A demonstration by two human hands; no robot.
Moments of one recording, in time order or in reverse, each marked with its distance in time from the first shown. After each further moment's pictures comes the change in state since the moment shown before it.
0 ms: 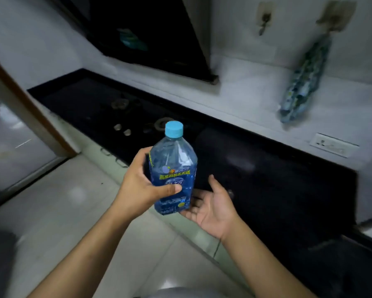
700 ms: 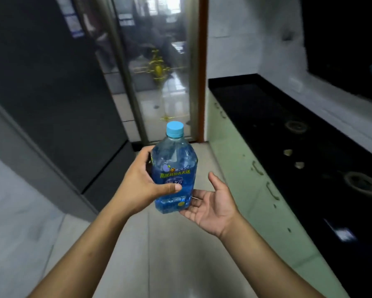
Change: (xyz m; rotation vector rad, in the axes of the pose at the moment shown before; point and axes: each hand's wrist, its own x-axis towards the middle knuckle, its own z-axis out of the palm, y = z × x) left_hand -0.152 -0.054 -0.473 0.172 0.687 -0.158; right_hand 0.140 0.296 0.419 -0.421 -0.352 0.508
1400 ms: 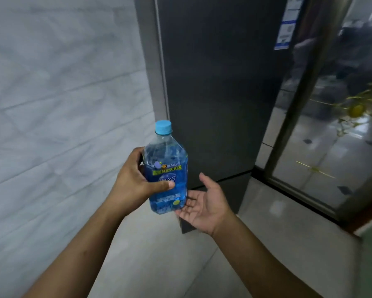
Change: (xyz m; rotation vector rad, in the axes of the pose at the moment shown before) left_hand 0.082 -0.081 -0.230 0.089 0.983 -0.318; right_hand 0.282 0.024 0.285 -0.547 -0.366 0.607
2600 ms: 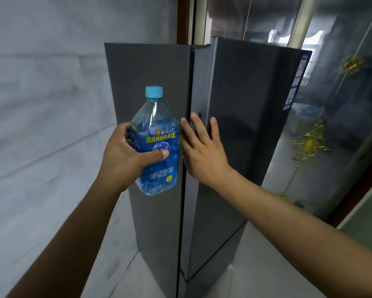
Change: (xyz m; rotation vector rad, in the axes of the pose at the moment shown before) left_hand 0.378 0.026 -0.150 -0.186 -0.086 0.309; right_hand 0.218 -0.220 0.251 2.264 -1.088 1.574
